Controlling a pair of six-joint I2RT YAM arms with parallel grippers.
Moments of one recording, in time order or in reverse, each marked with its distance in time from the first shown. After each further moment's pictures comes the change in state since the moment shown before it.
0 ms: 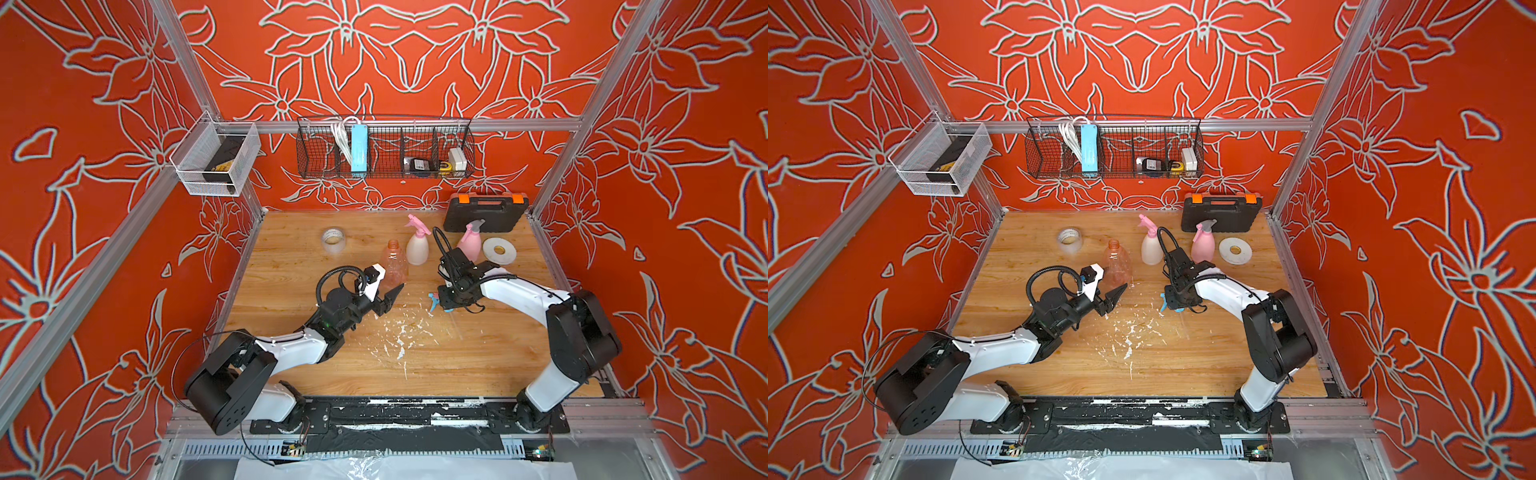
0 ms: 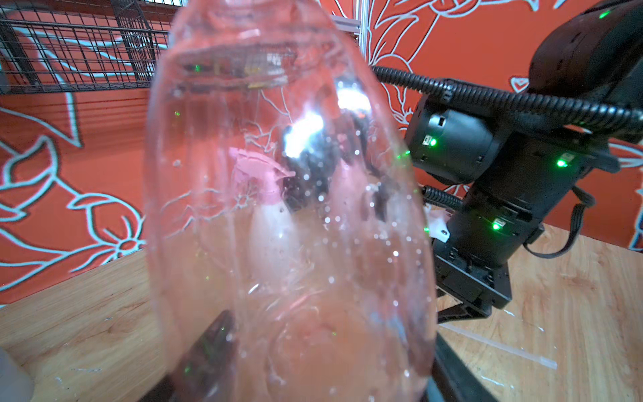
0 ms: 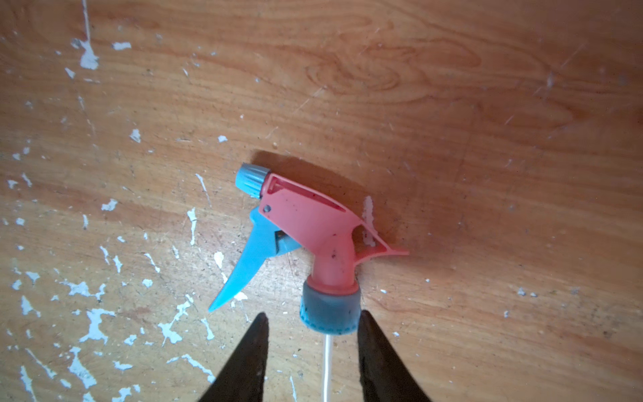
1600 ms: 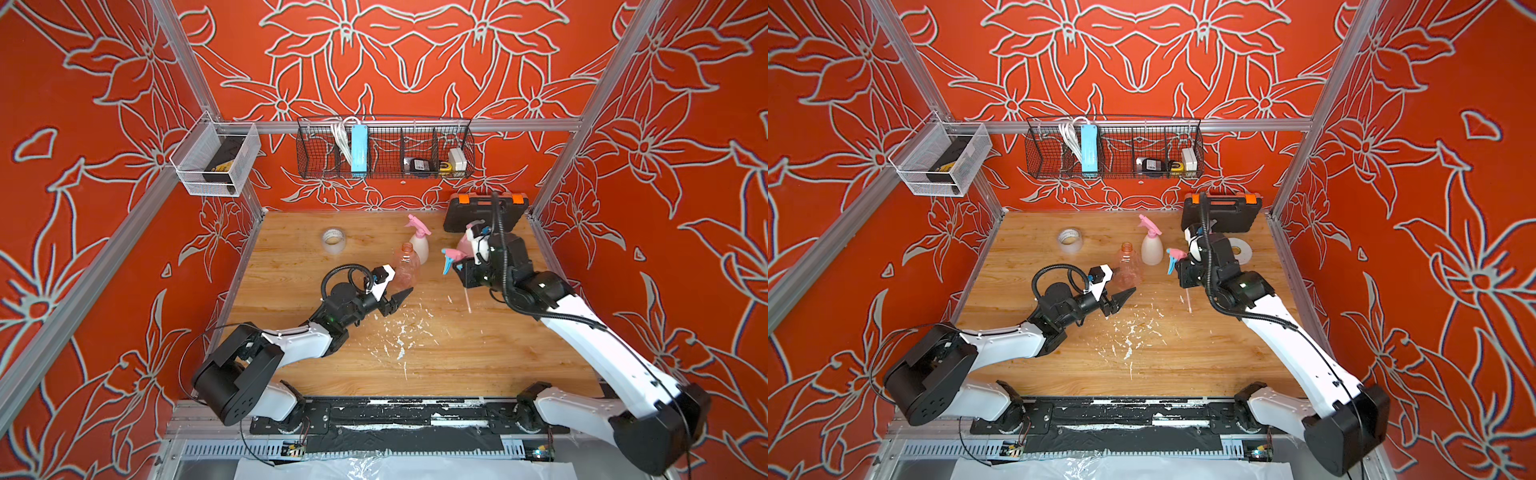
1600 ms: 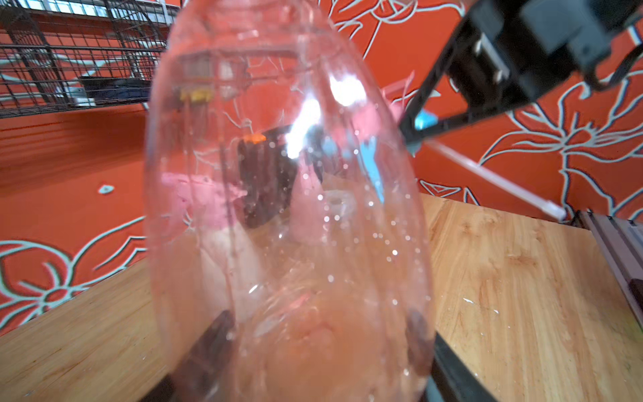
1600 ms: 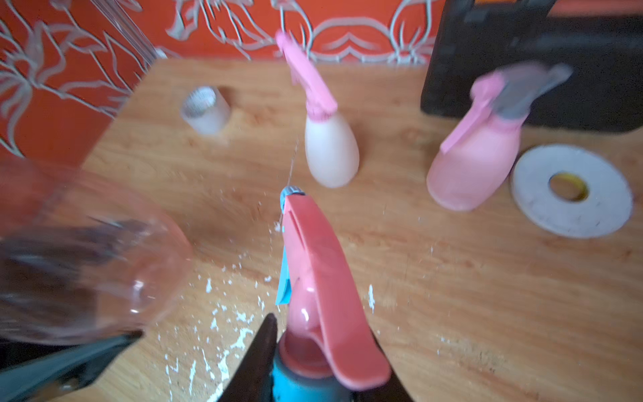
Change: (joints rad) left arm -0.002 0.071 0.065 0.008 0.170 0.035; right arm -0.019 -0.552 0.043 0.148 0.004 -0.060
